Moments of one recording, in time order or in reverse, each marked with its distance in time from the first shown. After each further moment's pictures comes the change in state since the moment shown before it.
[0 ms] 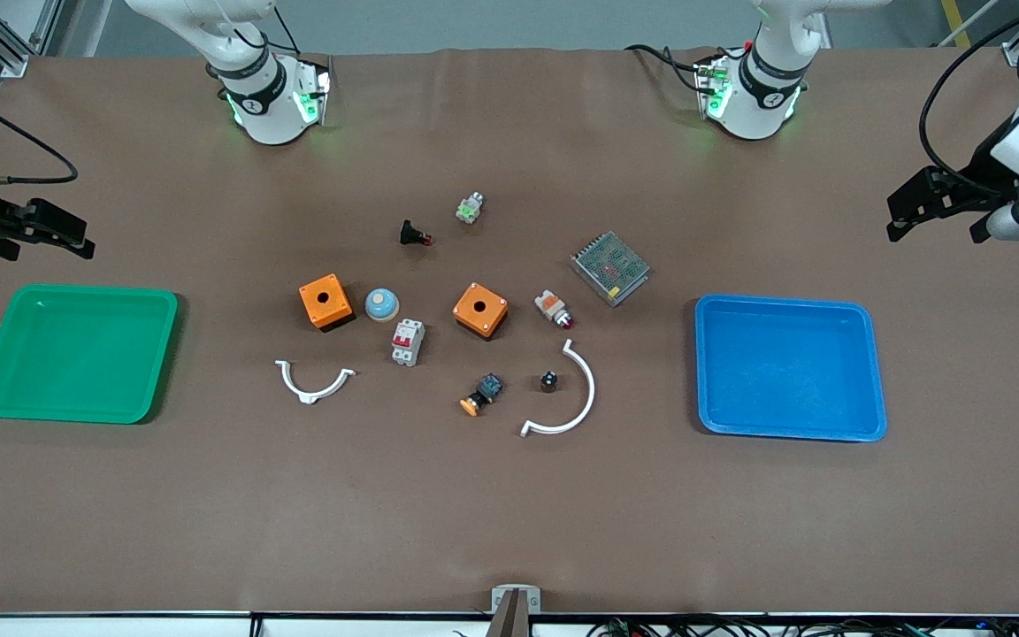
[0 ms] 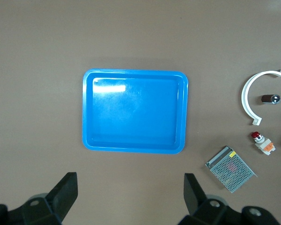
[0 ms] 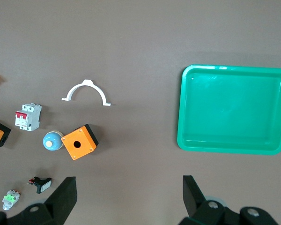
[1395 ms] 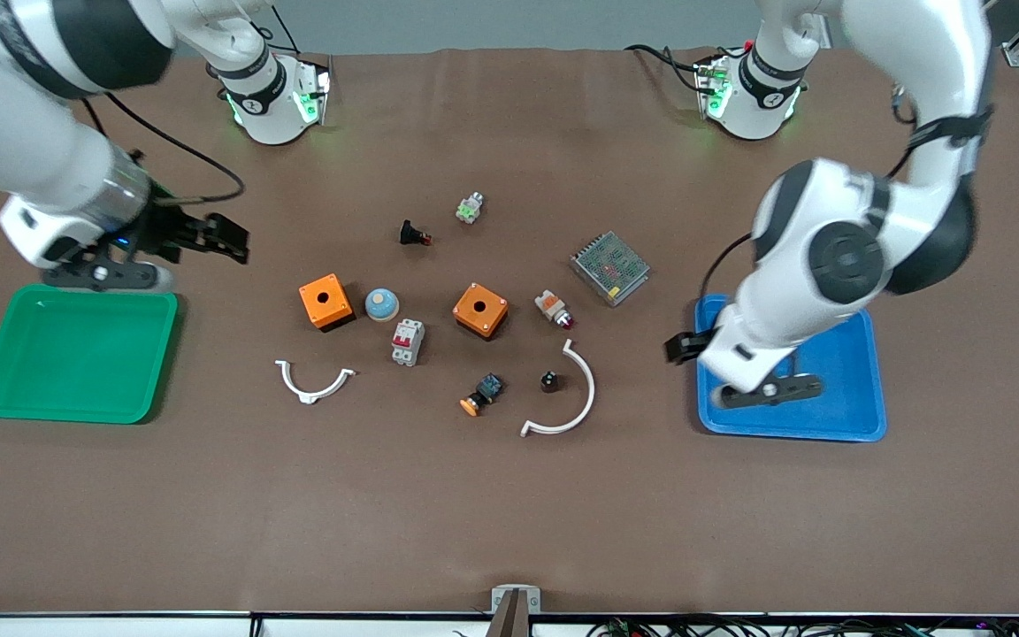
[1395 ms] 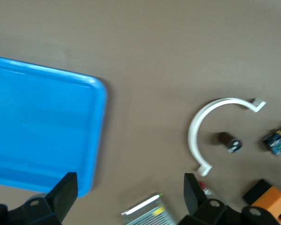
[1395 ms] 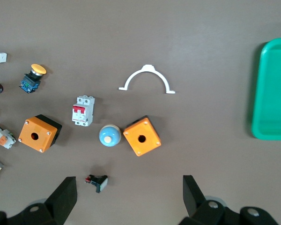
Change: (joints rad) left arm -0.315 0.559 -0.027 0.188 -0.003 0.279 -0.515; right arm 0.283 0.079 0.025 -0.060 0.063 0.093 0.356
